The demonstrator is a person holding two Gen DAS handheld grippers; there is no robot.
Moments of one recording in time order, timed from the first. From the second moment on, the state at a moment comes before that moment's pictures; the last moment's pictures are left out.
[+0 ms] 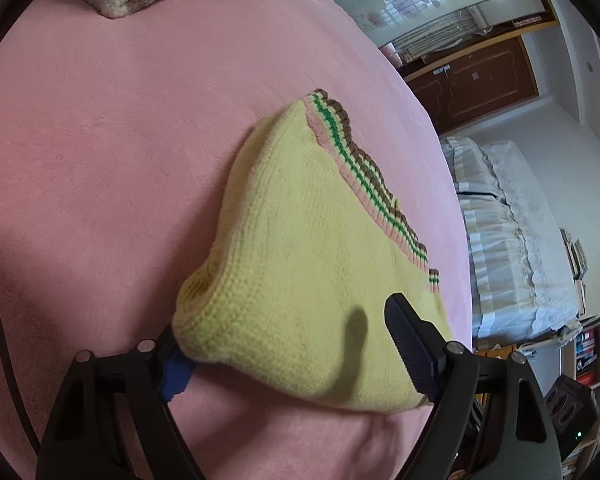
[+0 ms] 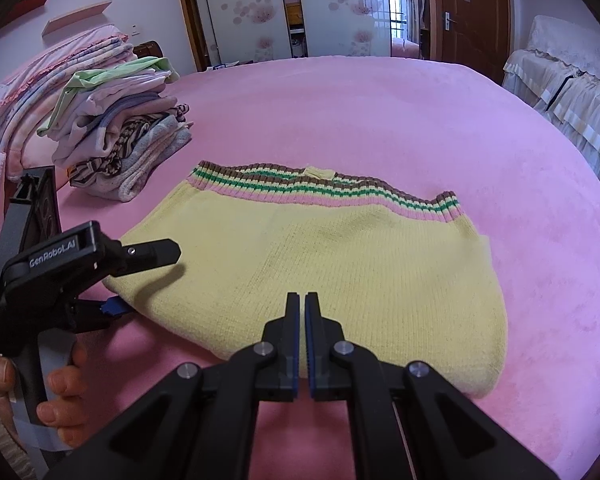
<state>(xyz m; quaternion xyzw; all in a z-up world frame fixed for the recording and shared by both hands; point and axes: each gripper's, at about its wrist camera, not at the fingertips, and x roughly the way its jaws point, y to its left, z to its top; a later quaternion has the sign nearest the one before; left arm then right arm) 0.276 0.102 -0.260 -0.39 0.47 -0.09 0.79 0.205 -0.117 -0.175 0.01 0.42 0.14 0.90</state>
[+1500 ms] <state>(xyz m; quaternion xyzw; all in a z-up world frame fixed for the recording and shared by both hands) 0.260 0.046 -0.179 -0.25 0.40 -0.11 0.87 0.243 -0.103 -0.212 0.05 0.45 0.15 0.88</state>
